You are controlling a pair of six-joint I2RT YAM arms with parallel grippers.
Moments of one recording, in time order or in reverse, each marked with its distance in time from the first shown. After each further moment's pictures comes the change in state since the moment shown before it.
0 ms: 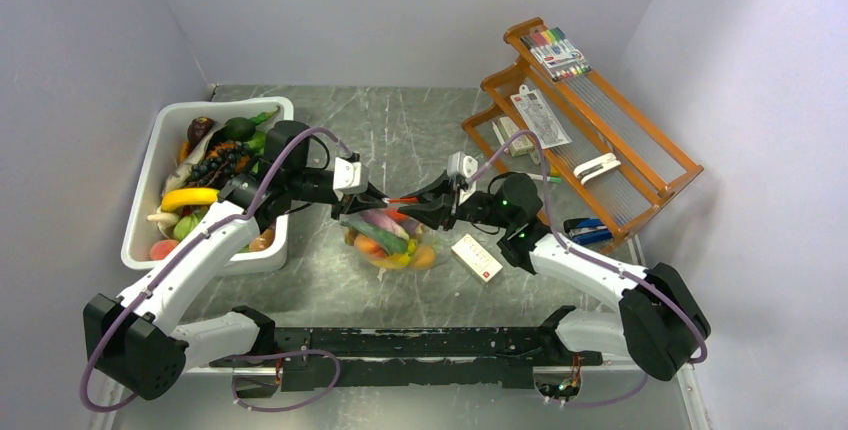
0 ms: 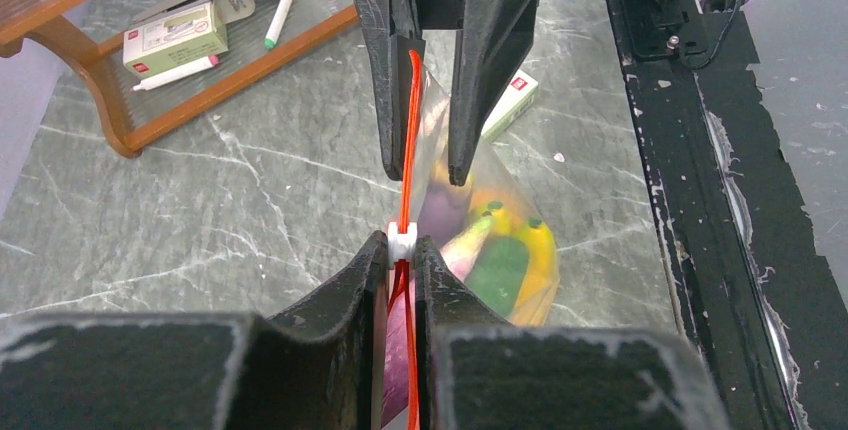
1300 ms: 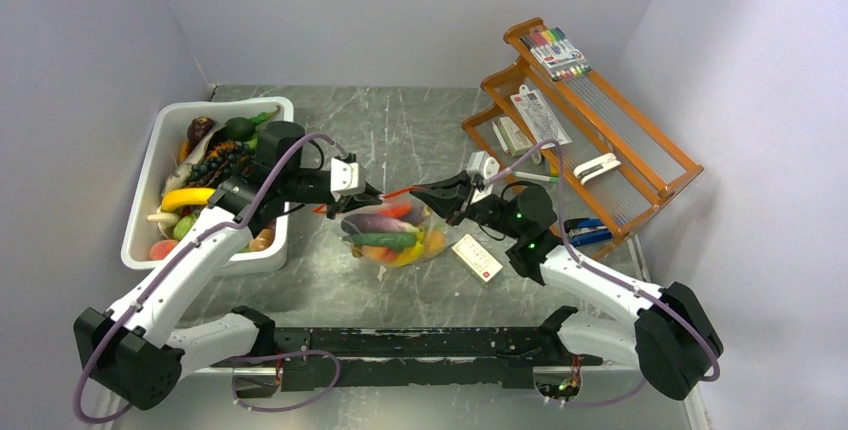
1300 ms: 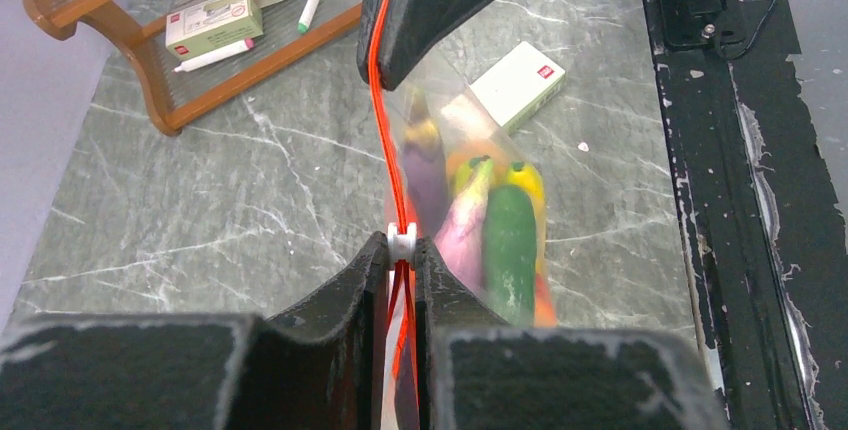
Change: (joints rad) left arm 0.001 -0.043 0.019 -0.043 -0.069 0.011; right arm 0.003 -0.106 -0.063 0.047 0.224 0.003
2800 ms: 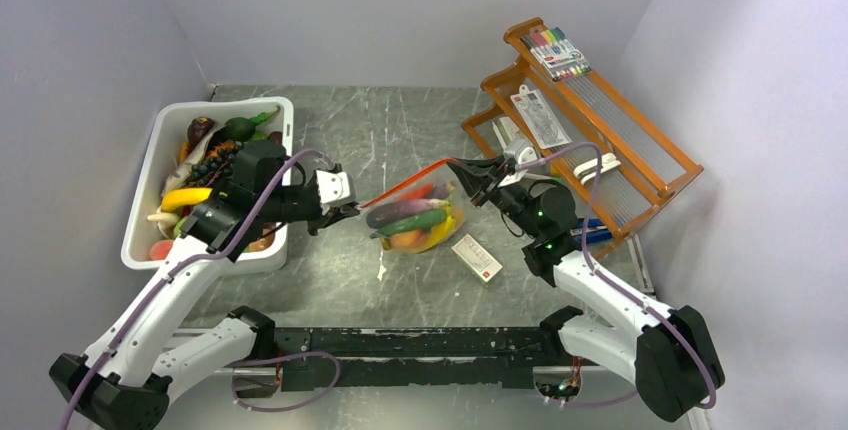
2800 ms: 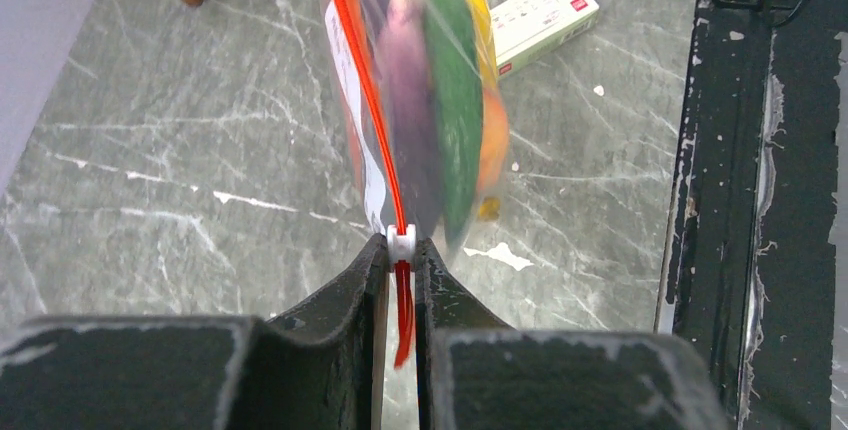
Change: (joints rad) left arm 0.000 -0.173 -0.032 -0.171 -0.212 -0.077; right arm -0.170 -0.089 -0.050 -0.018 0.175 0.014
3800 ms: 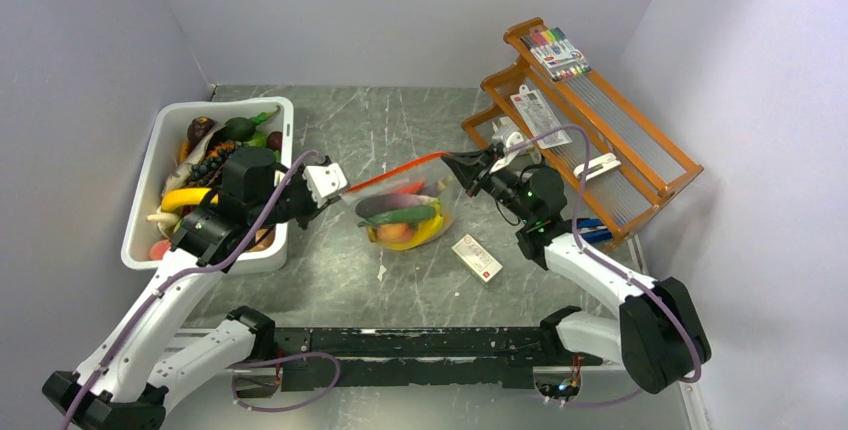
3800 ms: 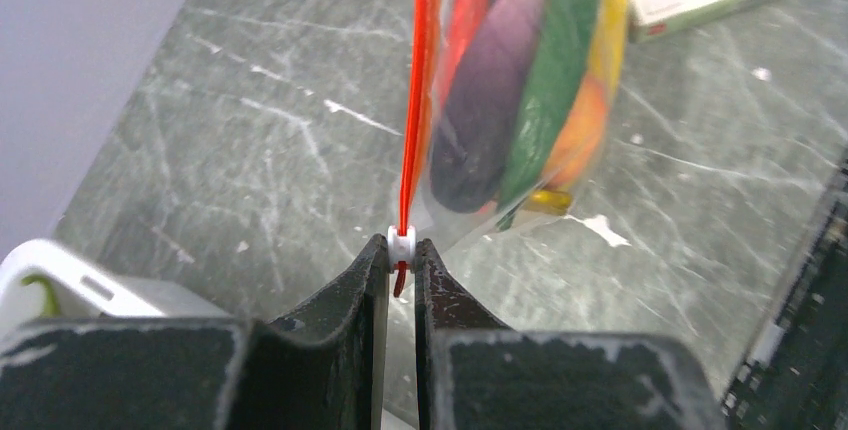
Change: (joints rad) left arm 0.000 -0.092 -0.017 -0.021 -0.287 -0.051; right arm -0.042 0.137 0.055 -0.004 -0.059 0.021
